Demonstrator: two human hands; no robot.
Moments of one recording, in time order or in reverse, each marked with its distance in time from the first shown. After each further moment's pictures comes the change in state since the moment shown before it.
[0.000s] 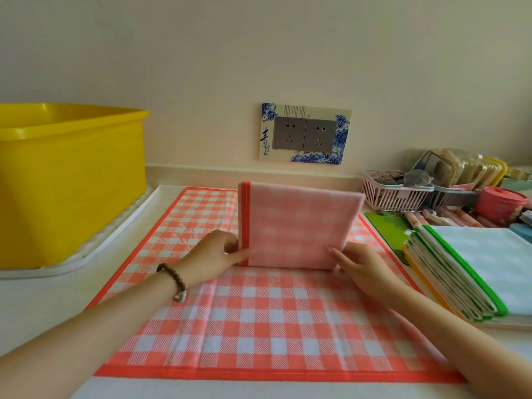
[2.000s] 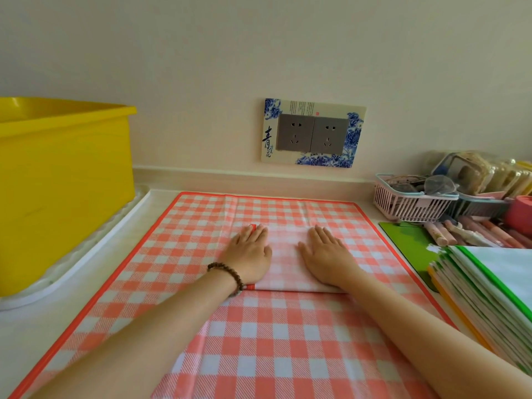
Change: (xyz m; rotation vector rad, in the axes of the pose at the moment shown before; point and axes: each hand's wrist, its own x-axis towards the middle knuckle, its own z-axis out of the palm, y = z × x) left_hand 0.091 -0.011 0.048 0.491 -0.197 -0.121; right_hand 0.107 0.012 0.056 -0.595 -0.214 0.191
